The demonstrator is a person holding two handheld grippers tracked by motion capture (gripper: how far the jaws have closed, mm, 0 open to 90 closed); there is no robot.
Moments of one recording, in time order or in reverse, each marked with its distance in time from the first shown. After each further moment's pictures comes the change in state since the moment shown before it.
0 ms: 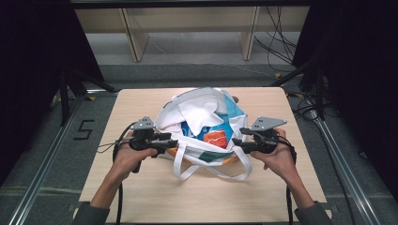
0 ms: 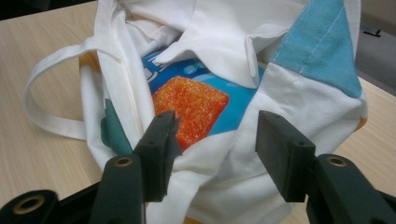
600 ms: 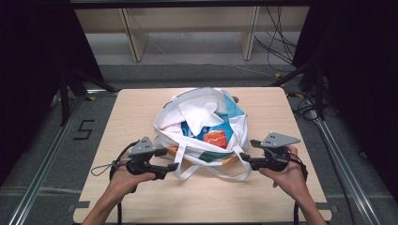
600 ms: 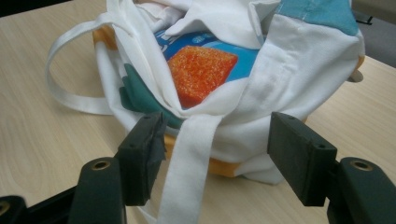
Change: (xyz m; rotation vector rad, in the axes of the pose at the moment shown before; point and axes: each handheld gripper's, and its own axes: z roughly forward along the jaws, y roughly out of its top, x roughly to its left) left arm -0.038 -0.037 -0.013 0.018 0.015 0.055; right arm 0.023 -0.038 -0.030 -0.013 -0.048 0.077
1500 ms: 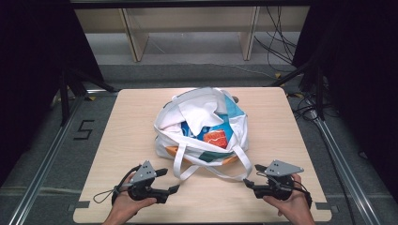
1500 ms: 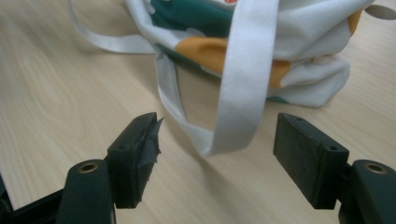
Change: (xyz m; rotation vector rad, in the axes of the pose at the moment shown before) left arm -0.030 -0.060 0.008 -0.004 0.011 -0.014; right arm 0.030 -0.065 -0.010 0.067 0.037 0.034
